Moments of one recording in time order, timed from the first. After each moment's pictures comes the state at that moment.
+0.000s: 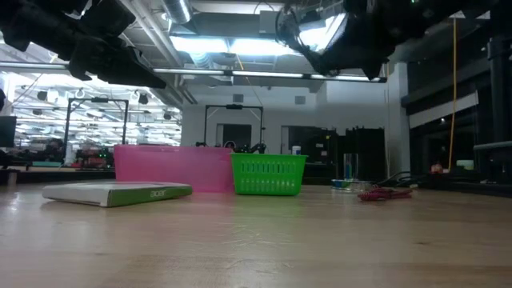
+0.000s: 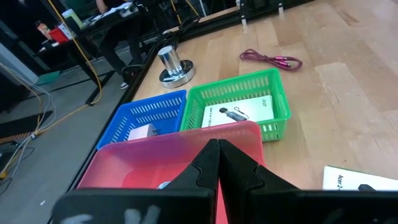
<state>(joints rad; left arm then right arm) 0.00 0.66 0.31 0.00 -0.29 0.27 0.22 1.26 0.72 0.05 0.43 0.33</state>
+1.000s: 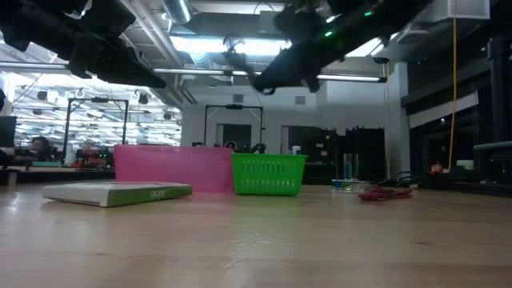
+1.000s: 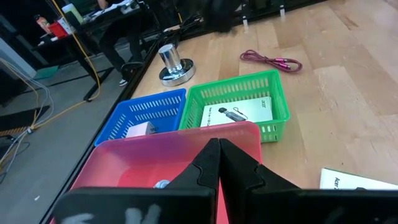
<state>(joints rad) 0.00 0.66 0.31 0.00 -0.29 0.24 -0.04 1.59 0.96 0.20 0.26 0.17</state>
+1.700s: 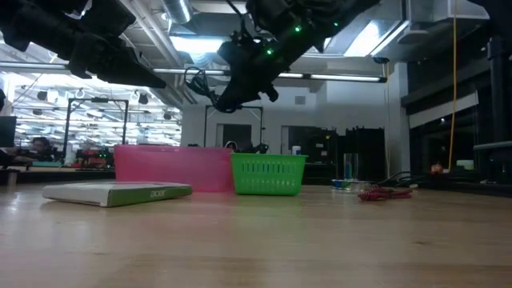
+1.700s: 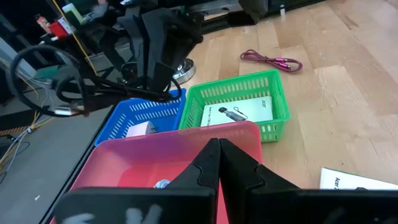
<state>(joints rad) 0.00 0.66 0.31 0.00 -0.29 0.24 -0.18 1.93 1.45 -0.13 0.16 0.12</state>
